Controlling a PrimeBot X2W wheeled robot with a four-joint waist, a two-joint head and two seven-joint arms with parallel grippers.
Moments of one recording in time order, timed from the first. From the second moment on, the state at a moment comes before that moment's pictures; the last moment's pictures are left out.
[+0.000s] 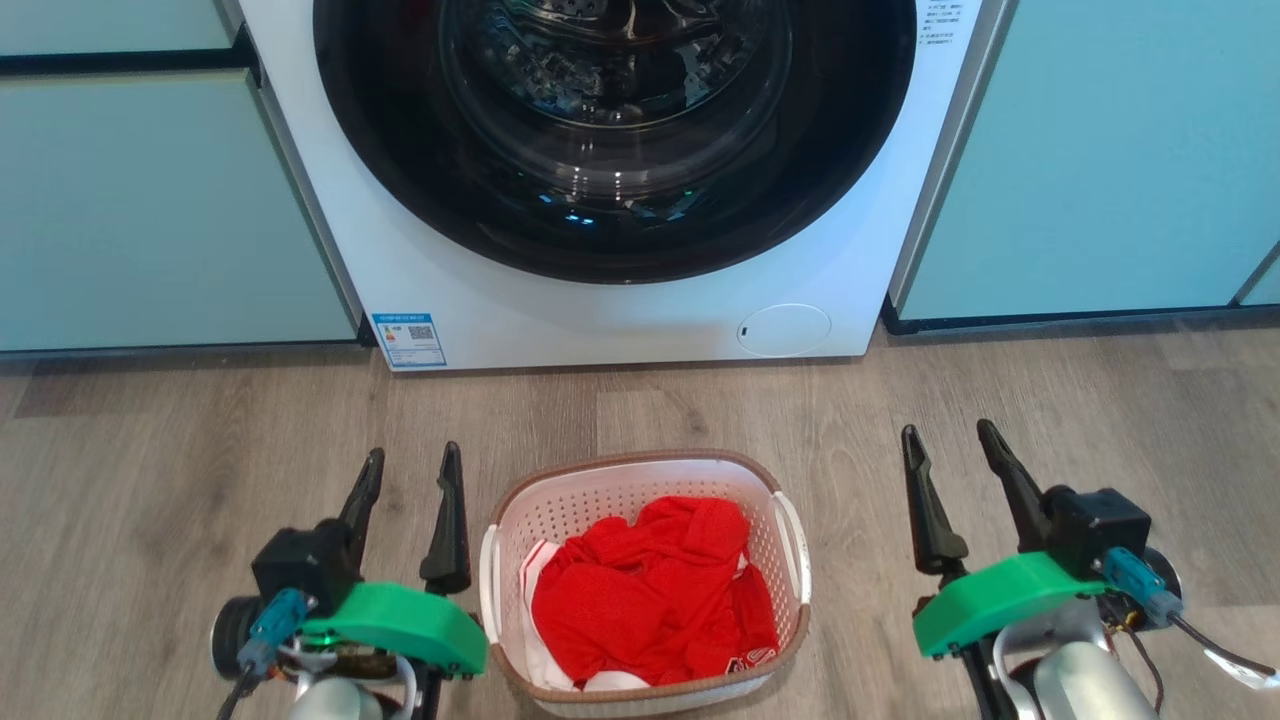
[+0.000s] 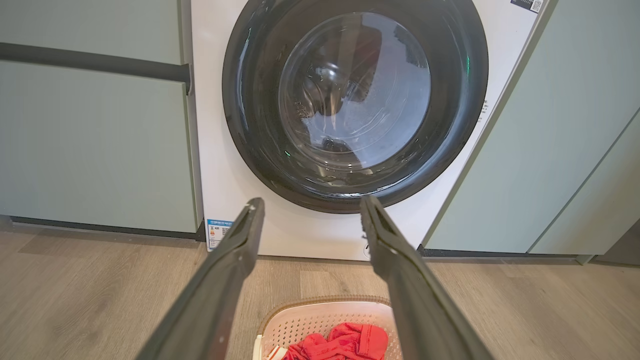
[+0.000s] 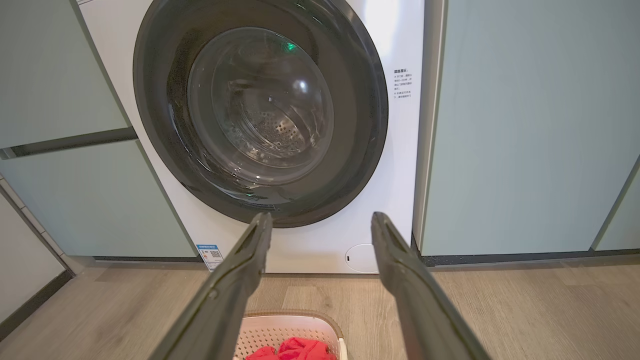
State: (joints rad) left arm 0.00 0.05 -0.24 0.18 -0.31 0.04 -0.25; right arm -0.04 -0.05 0.15 0.18 0.27 0.13 -0.25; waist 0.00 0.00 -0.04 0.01
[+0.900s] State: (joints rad) left arm 0.02 0.05 -0.25 0.23 -0.33 0.03 -0.25; right arm -0.02 -0.05 0.16 0.25 0.27 0.13 -0.25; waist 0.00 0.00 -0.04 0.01
